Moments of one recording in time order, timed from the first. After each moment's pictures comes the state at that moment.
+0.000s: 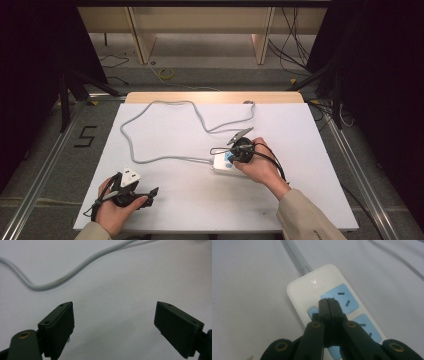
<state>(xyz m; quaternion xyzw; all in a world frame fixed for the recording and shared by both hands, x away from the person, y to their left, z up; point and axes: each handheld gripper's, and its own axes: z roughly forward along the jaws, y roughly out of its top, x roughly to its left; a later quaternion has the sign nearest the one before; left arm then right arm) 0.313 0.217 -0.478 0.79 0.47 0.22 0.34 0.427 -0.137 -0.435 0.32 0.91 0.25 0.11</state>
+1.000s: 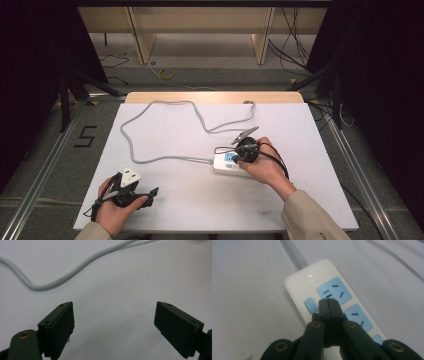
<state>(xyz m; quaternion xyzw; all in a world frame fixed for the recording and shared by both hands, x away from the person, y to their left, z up) 0.313 0.217 -0.478 0.79 0.47 0.22 0.34 0.423 -0.148 -0.426 0.32 0.91 0.25 0.11</state>
